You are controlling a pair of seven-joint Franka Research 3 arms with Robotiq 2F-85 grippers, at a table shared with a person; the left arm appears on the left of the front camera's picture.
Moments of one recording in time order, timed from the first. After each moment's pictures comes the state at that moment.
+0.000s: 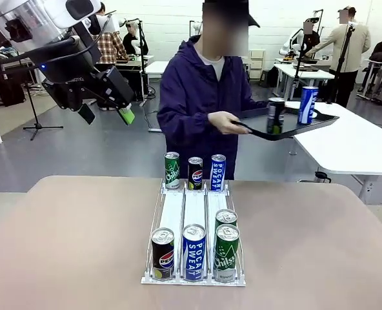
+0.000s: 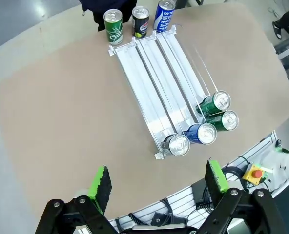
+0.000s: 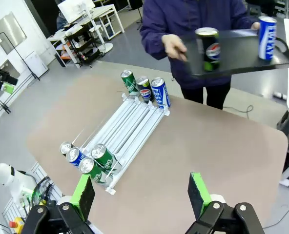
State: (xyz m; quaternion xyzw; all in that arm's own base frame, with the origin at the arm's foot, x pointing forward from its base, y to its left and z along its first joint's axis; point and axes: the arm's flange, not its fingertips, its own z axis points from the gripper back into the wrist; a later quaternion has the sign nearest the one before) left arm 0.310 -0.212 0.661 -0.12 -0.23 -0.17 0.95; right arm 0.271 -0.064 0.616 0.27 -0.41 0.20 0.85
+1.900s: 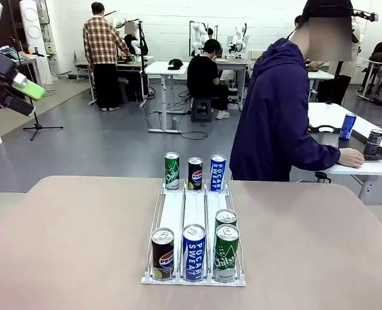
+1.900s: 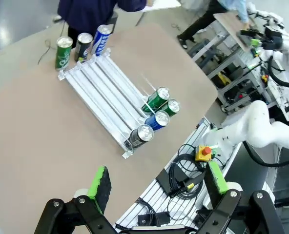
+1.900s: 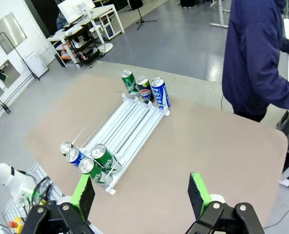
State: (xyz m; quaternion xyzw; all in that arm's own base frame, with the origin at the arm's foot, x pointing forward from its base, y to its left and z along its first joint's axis) left arm 0.301 -0.019 0.659 -0.37 -0.26 -0.26 0.85; right arm 0.271 -0.065 0.617 0.27 -0.41 0.20 0.85
